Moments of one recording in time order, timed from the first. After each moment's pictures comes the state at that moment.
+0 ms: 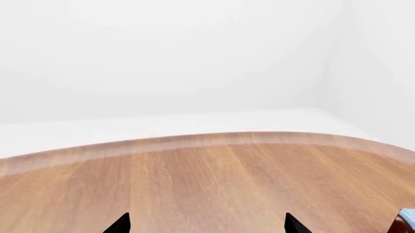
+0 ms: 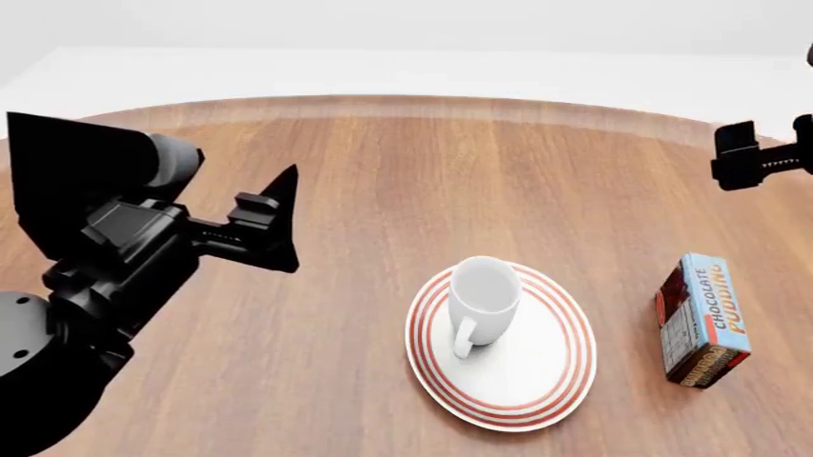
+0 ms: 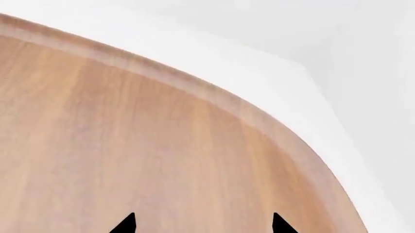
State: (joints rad) left arm -1.14 -1.11 1.00 0.60 -1.52 -0.20 -0.67; right arm 1.47 0.86 -0.75 0.35 0.78 1.09 0.12
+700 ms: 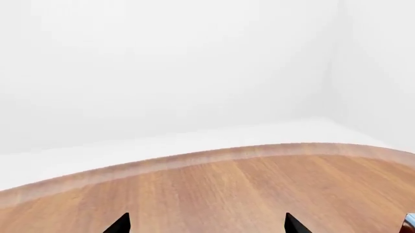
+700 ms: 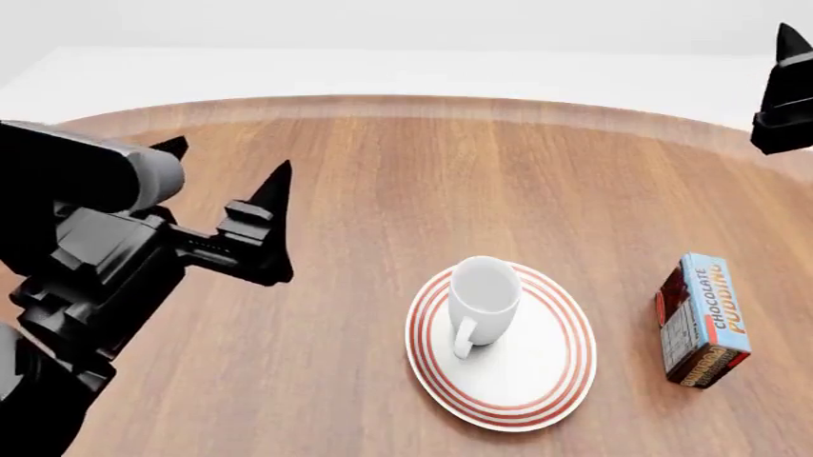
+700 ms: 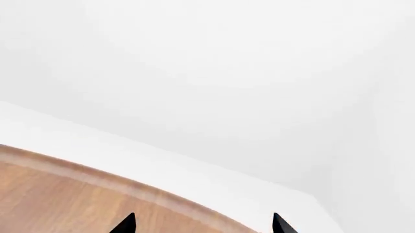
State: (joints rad) left arm -1.14 -1.16 0.98 0.71 -1.46 -0.20 -0.72; right arm 1.17 1.16 -0.31 -0.44 1.23 0.96 0.48
